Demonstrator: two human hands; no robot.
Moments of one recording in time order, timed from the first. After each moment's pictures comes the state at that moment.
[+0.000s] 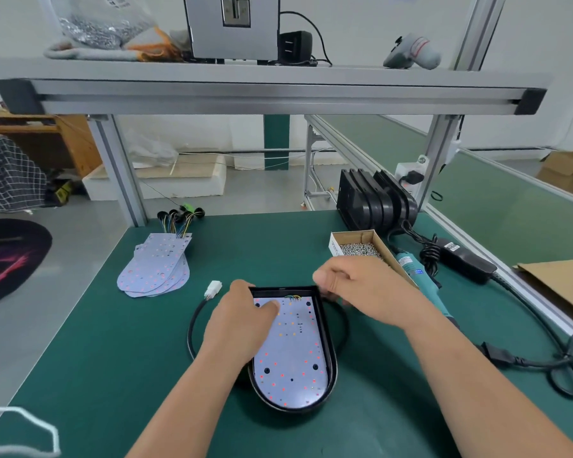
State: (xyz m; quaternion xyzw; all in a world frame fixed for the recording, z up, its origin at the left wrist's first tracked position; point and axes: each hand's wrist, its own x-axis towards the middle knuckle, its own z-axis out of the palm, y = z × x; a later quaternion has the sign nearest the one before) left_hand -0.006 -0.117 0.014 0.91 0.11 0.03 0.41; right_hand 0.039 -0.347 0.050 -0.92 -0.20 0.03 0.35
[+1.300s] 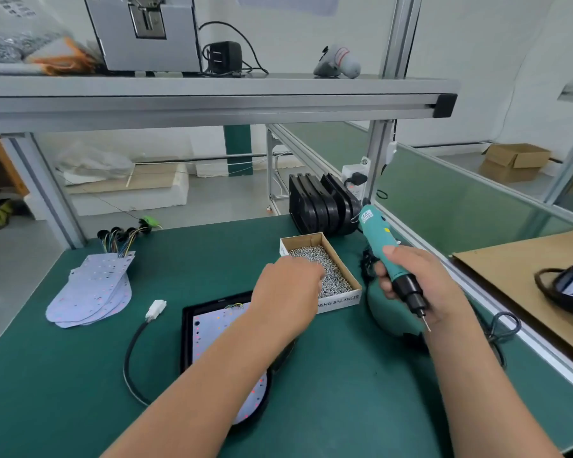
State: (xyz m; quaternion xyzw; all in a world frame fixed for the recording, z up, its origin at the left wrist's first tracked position) left_hand 0.027 -0.249 0.065 0.97 -0.21 0.08 0.09; right_hand 0.023 -0.486 0.048 -0.65 0.02 -0.03 0.76
